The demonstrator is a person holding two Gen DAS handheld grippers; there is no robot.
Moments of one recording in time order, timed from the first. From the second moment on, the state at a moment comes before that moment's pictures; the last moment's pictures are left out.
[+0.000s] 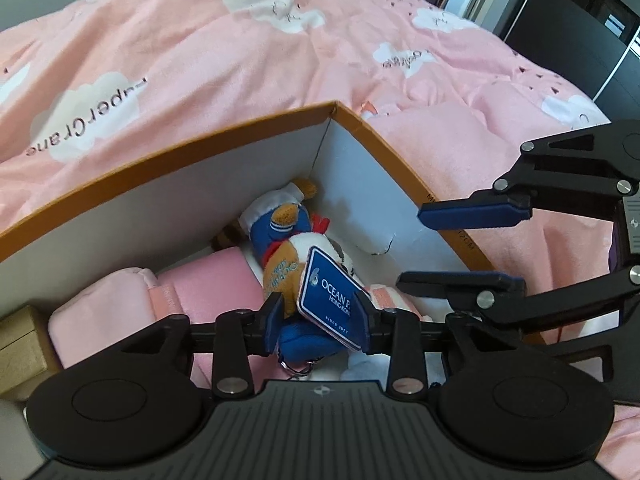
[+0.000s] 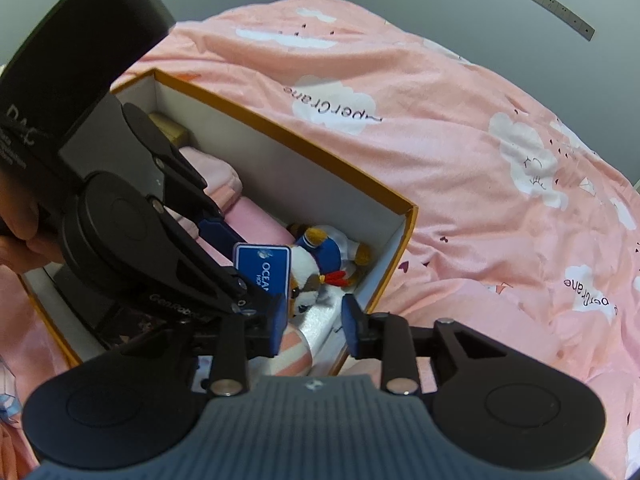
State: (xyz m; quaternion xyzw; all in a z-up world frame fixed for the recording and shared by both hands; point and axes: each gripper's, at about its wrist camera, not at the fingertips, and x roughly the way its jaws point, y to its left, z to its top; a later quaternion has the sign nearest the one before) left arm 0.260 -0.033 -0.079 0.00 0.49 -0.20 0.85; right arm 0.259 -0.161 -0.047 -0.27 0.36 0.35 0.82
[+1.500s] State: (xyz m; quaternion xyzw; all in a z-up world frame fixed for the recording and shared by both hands) left arm 0.059 -0.029 -0.111 -0.09 0.54 -0.11 0.83; right arm 0.081 -0.227 -0.117 -0.11 0.53 0.24 0.81
